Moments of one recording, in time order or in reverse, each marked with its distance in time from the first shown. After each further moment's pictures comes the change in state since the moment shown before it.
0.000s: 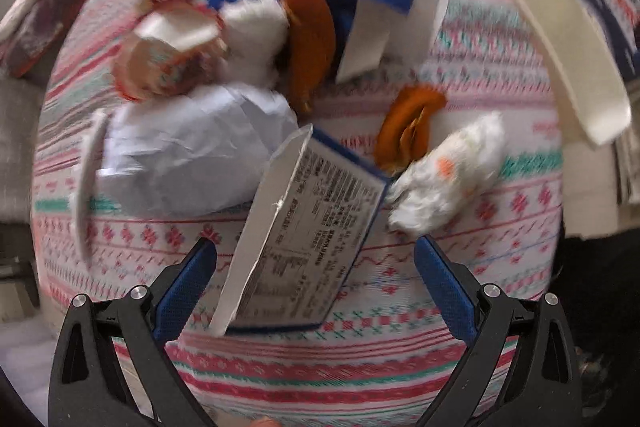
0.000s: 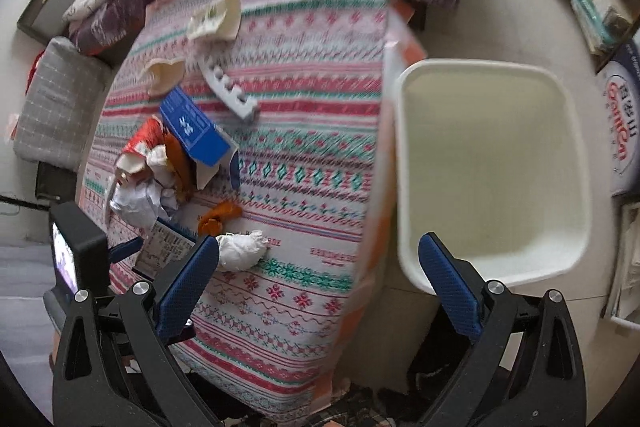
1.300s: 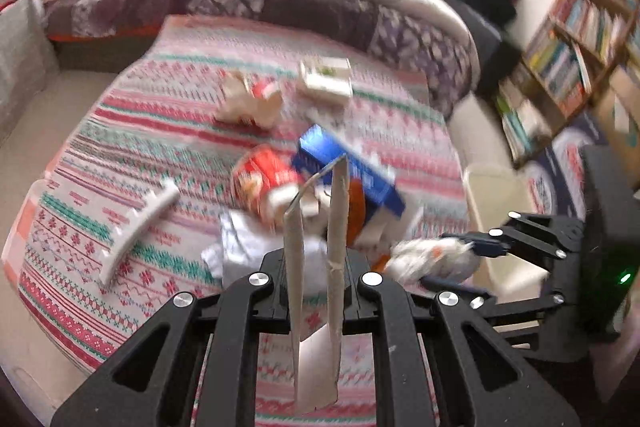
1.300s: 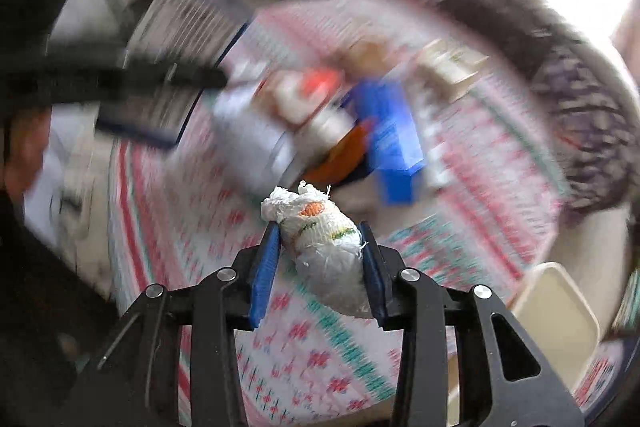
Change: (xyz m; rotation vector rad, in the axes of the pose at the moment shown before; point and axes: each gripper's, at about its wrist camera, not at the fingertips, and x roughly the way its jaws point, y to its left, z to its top) left arm -0.125 0.085 -0.025 -0.350 -0.514 -0.187; right arm 0.021 0.137 0.025 -0.776 -0.255 0.091
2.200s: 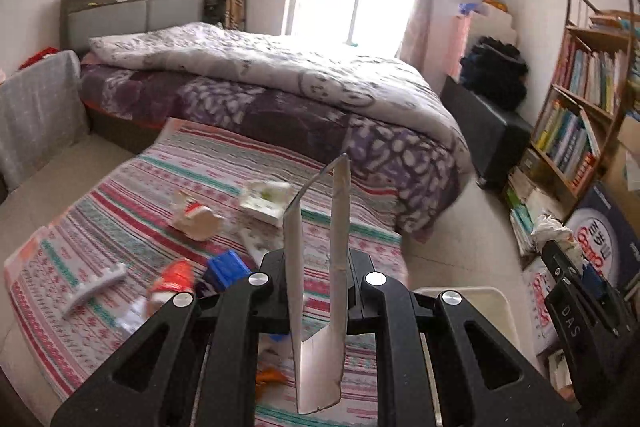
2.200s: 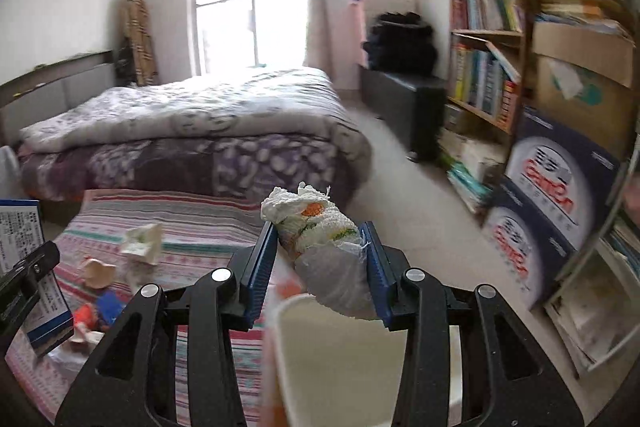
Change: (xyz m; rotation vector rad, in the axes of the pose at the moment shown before) left arm -0.006 -0.155 0.032 -0.024 -0.349 0.109; right arm -0.161 -0.099 -0.100 0.691 -0.458 -0.779
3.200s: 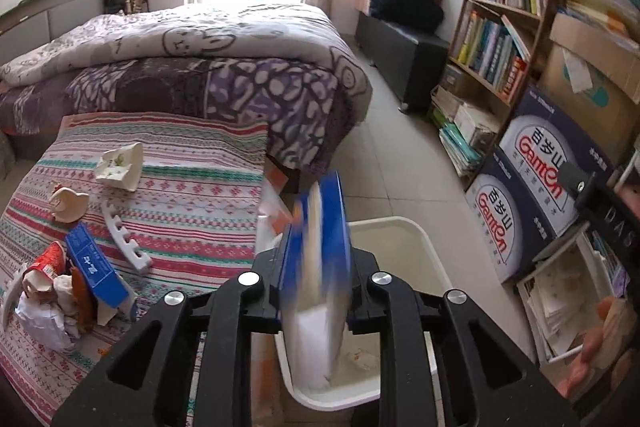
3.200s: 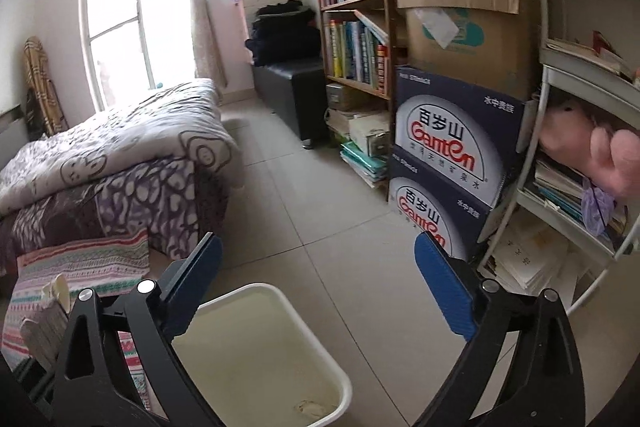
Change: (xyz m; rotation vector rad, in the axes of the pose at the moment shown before) left arm 0.042 -0.151 -0.053 0.219 0.168 -0.213; right arm 0.005 -0.152 -0.007 0.246 0.013 -0.274
